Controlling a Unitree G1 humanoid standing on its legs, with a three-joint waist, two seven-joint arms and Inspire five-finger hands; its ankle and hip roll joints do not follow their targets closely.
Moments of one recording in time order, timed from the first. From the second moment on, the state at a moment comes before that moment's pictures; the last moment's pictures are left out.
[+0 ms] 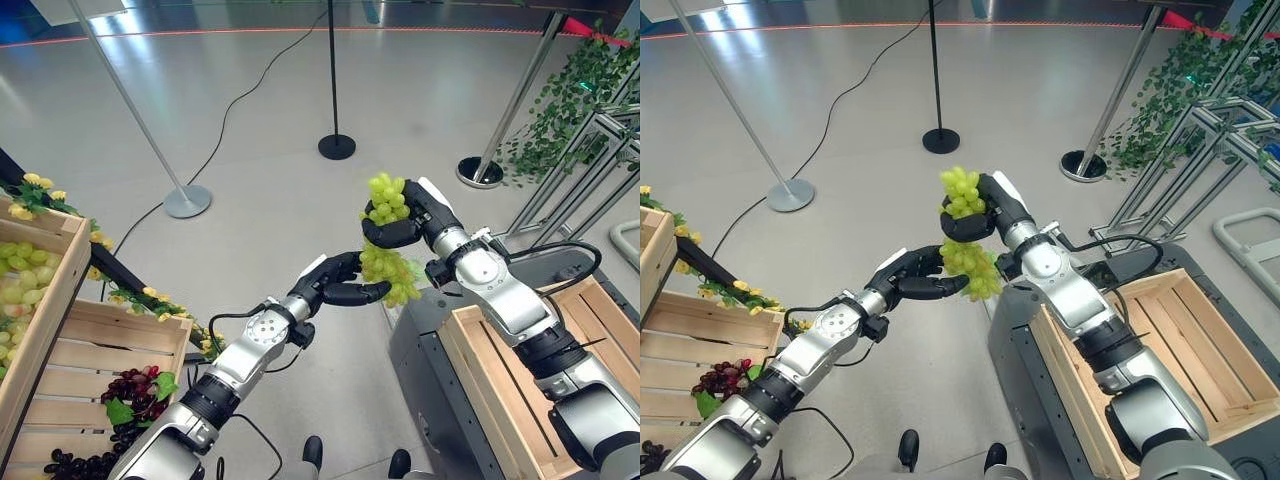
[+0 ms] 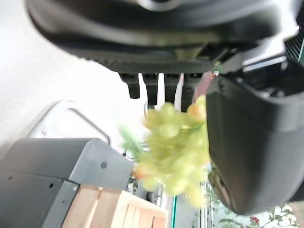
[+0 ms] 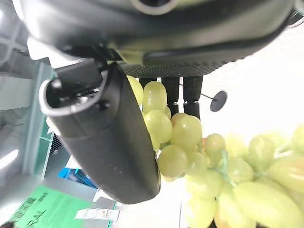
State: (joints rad) left arm -0.40 0.43 -0.53 0.28 -0.41 0.06 -0.09; right arm -0.68 -0.57 0.47 0.09 0.29 0.27 -0.06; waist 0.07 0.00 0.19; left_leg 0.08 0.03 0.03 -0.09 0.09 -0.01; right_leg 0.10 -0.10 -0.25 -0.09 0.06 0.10
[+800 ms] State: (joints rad) left arm -0.44 0.33 -0.52 0.34 -0.41 0.09 0.13; right arm -0.74 -0.48 0.49 0.07 0.36 0.28 -0.06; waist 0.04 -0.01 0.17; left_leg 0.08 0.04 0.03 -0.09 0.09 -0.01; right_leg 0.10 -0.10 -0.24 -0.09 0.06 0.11
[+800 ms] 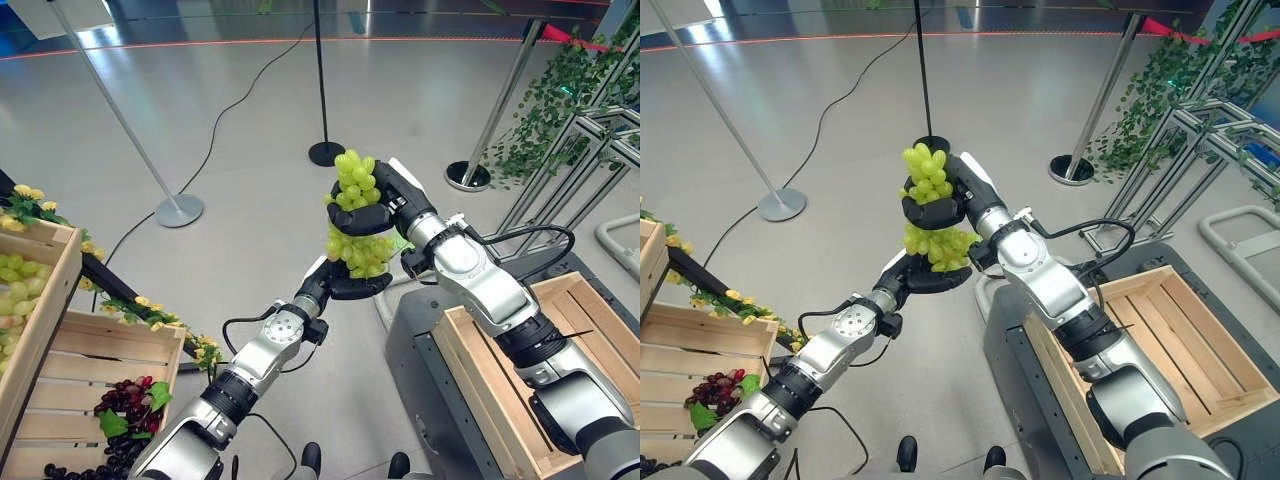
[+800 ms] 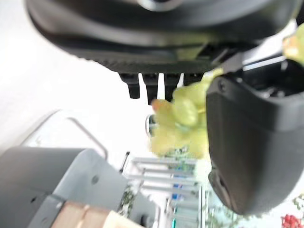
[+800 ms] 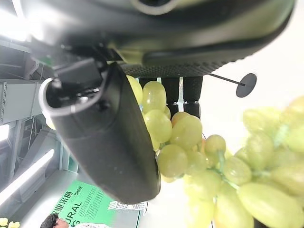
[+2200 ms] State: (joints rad) left arm -0.42 0.32 -0.45 0.36 -0.44 -0.03 0.24; right arm -0.72 -0.47 0.47 0.10 0.44 0.29 -0.09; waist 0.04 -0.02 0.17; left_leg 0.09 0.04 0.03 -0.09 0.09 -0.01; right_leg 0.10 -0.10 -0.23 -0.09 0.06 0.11
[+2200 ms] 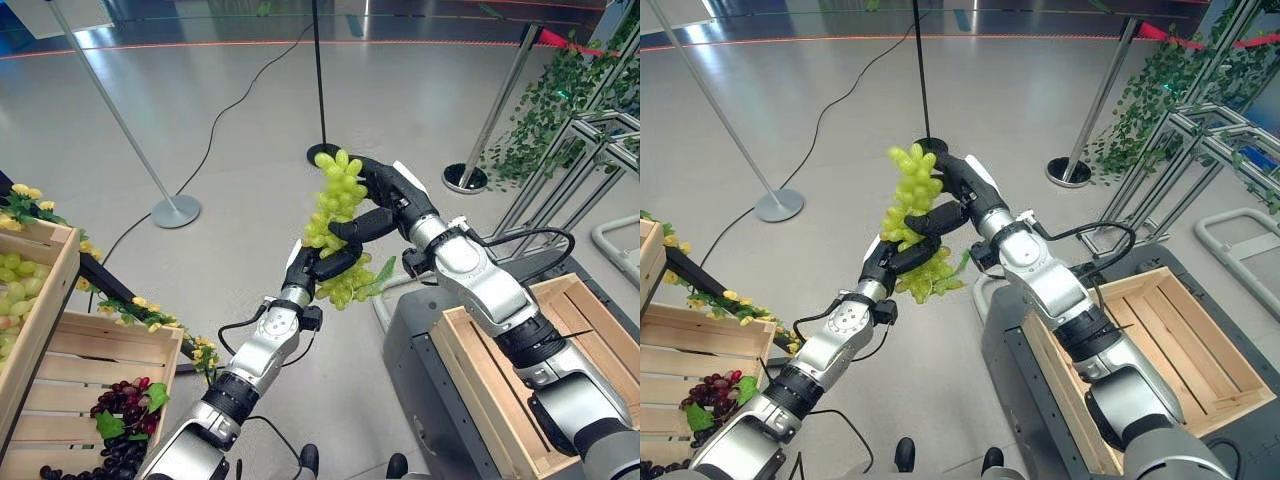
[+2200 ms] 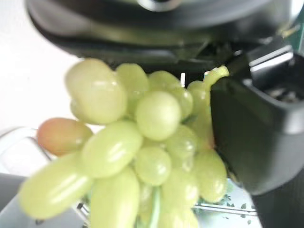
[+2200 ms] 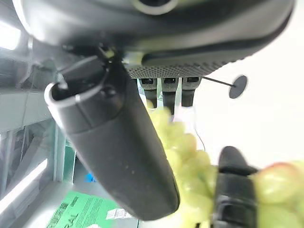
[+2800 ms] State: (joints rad) left arm -0.39 0.33 -0.41 0.36 -0.49 -0.04 0.21; right arm -0.59 -0.41 0.34 0.24 0.67 0.28 -0.15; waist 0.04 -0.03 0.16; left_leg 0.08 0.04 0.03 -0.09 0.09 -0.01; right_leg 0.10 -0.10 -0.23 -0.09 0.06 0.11
